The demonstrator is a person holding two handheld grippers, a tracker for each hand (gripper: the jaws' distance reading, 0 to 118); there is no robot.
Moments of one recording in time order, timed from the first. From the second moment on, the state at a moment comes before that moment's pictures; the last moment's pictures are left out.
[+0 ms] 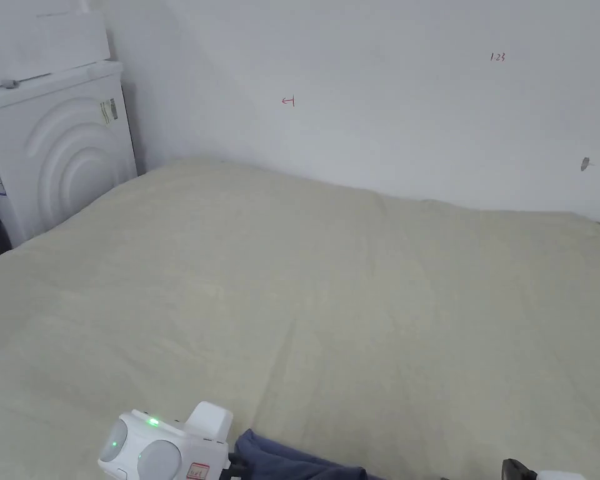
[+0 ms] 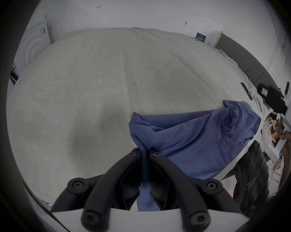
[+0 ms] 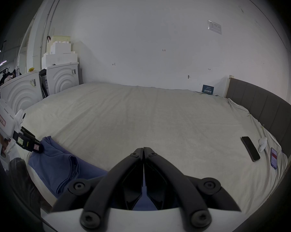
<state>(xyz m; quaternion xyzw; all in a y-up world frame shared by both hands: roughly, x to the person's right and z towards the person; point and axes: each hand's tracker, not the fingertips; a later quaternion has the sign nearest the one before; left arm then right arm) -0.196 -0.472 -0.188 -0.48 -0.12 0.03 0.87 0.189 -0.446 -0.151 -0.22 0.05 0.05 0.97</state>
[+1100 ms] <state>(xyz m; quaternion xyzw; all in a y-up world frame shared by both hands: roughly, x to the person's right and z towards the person) -0.224 -0.448 -0.187 -0.48 -0.13 0.10 0.86 0.194 -0.447 -0.153 -0.21 0.05 0.03 0.97</state>
